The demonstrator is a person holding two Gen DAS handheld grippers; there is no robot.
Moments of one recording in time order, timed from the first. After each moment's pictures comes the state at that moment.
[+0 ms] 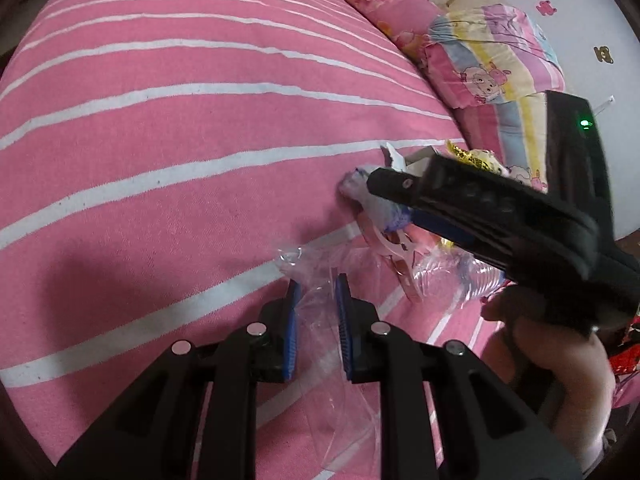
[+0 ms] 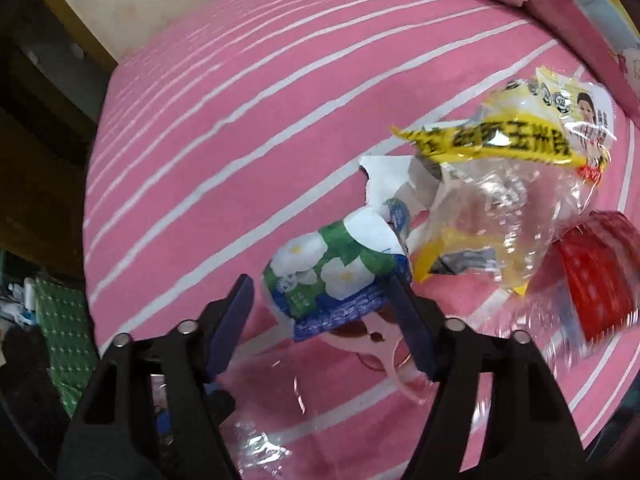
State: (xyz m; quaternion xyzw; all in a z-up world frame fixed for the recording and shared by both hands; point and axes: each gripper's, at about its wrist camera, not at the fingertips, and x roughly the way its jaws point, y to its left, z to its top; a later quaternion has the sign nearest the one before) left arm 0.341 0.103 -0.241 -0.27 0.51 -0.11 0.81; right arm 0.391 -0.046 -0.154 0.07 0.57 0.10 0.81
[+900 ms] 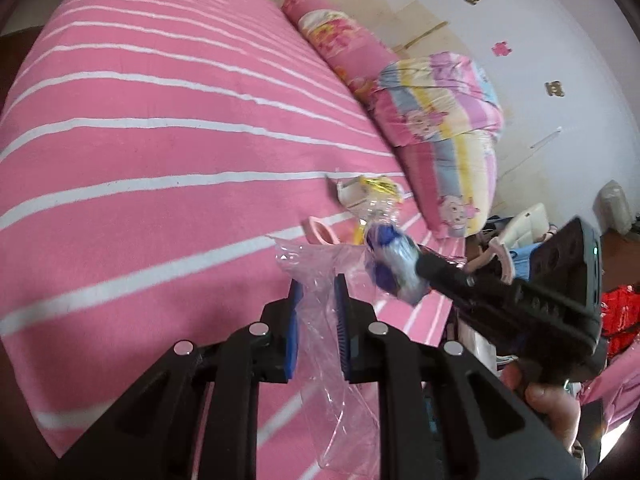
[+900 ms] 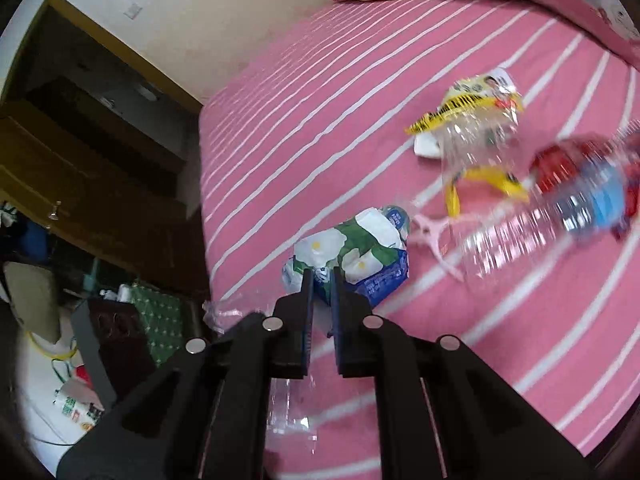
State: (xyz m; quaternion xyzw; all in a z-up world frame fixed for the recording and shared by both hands) left arm 0.265 0.131 -0.193 -0.34 0.41 -0.17 0.83; right arm 0.274 -0.102 -0.085 0.22 0.50 0.23 0.81
